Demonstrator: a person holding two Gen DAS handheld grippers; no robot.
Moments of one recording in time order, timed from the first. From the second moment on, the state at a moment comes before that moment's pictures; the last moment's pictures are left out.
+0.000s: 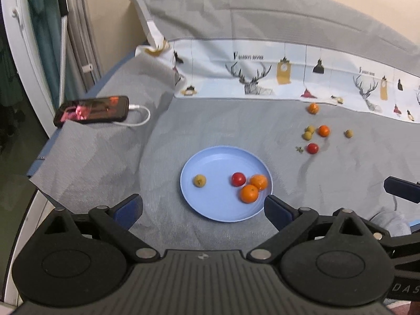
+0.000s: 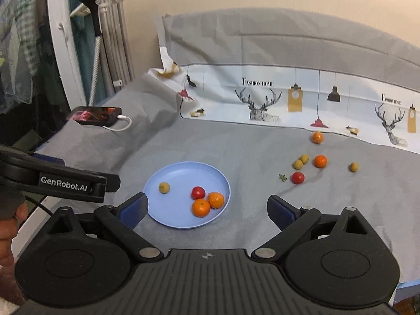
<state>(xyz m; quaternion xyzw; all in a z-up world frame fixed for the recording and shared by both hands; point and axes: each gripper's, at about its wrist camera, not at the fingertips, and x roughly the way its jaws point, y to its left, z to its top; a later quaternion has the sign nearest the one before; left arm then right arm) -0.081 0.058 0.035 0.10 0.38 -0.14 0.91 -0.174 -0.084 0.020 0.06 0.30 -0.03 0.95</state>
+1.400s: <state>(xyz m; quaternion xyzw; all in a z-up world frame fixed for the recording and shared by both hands) -0.060 0.029 0.036 0.10 0.40 -0.15 0.90 -0.173 -0.111 0.000 0.08 0.31 -0.04 0.95</state>
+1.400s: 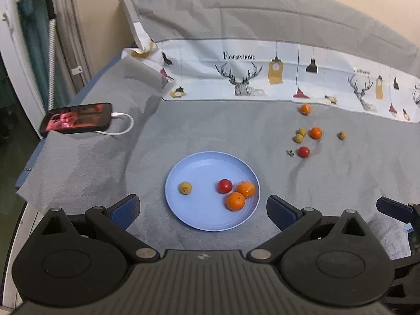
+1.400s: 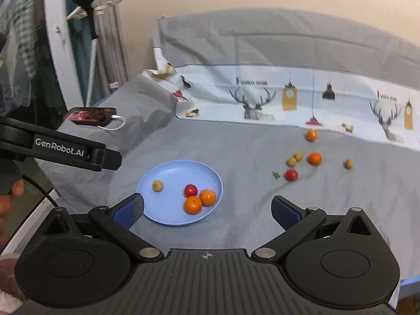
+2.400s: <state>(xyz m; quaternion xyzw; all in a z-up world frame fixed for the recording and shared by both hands) 0.126 -0.279 -0.149 0.19 0.47 -0.24 0.83 0.010 -0.431 -0.179 0.16 0.32 -0.36 0.86</state>
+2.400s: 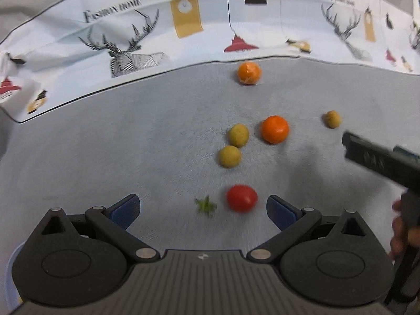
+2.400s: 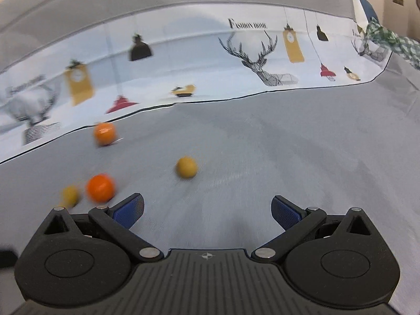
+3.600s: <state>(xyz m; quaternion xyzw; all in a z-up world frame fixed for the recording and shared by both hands) 0.107 -0.224 -0.083 0.16 0.47 -0.25 0.83 -0.010 -0.430 -0.157 0.16 0.24 -0.39 0.88</state>
